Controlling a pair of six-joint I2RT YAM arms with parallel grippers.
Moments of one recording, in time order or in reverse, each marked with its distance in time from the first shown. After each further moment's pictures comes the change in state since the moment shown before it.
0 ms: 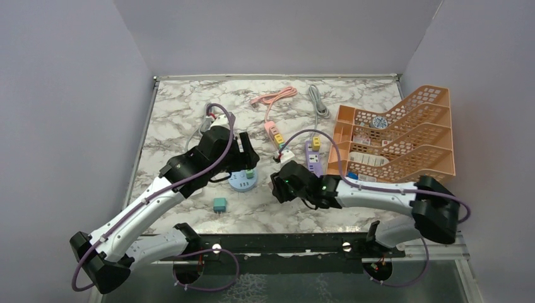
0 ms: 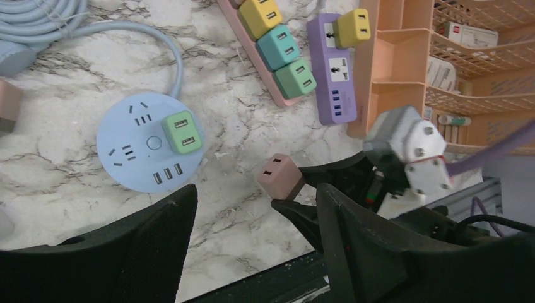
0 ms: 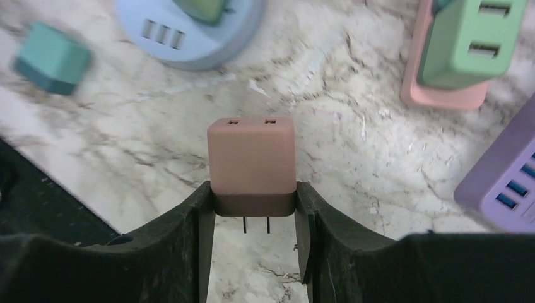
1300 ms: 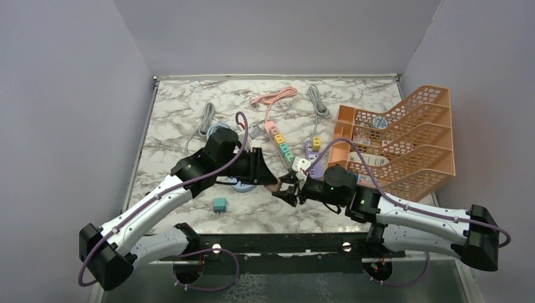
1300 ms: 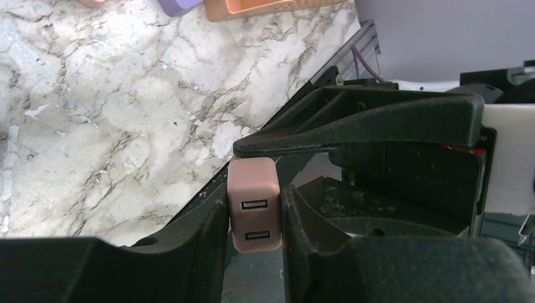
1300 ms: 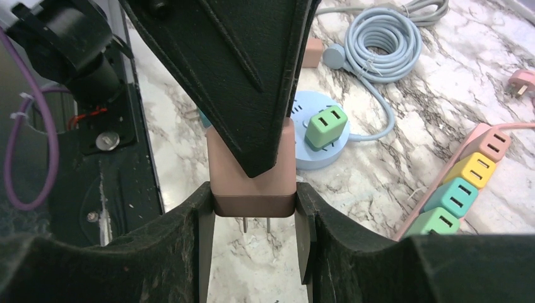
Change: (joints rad) left arm 0.013 0.021 -0.120 0.217 0.679 0.002; right arm 0.001 -0.513 -0.244 0.385 -0.377 -0.547
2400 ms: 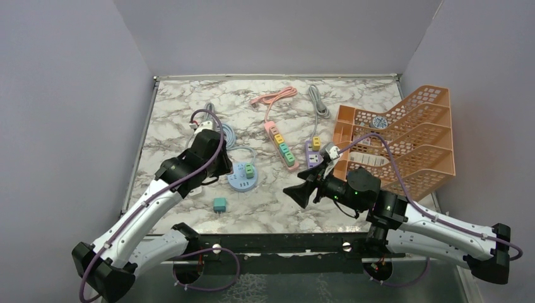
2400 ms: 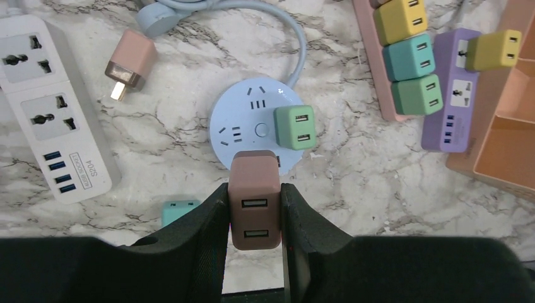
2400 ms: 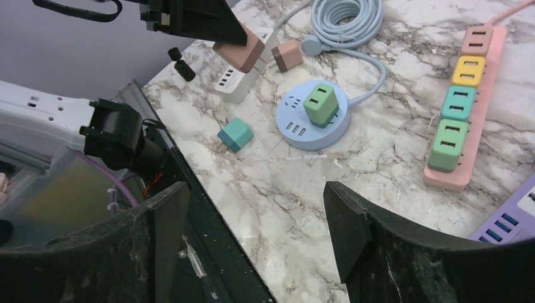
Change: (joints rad) left arm 0.132 -0.089 0.037 -0.343 -0.732 0.027; right arm 0.000 -0.235 0.026 -0.227 0.216 0.431
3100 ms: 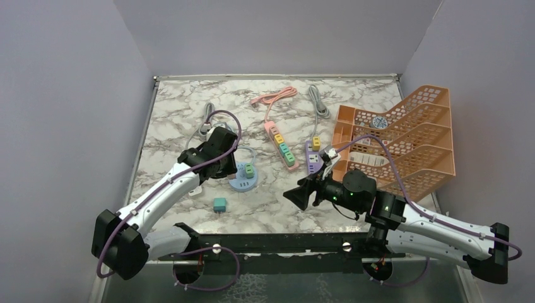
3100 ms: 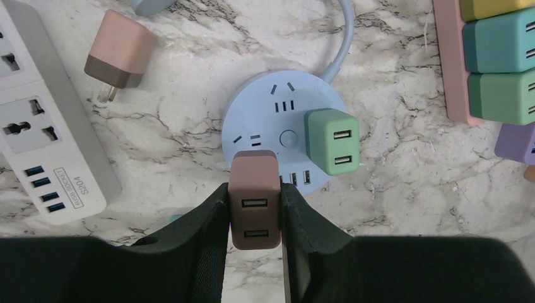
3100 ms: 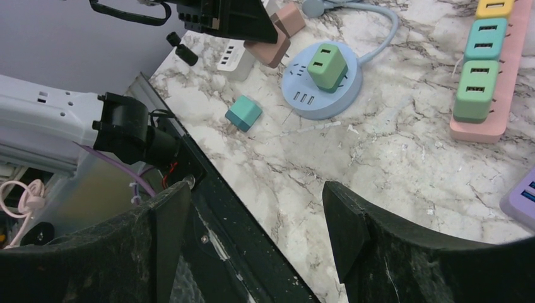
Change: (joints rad) left arm 0.037 0.224 -0.055 0.084 0.002 0.042; right arm 0.000 0.001 -0.019 -0.064 0.003 0.176
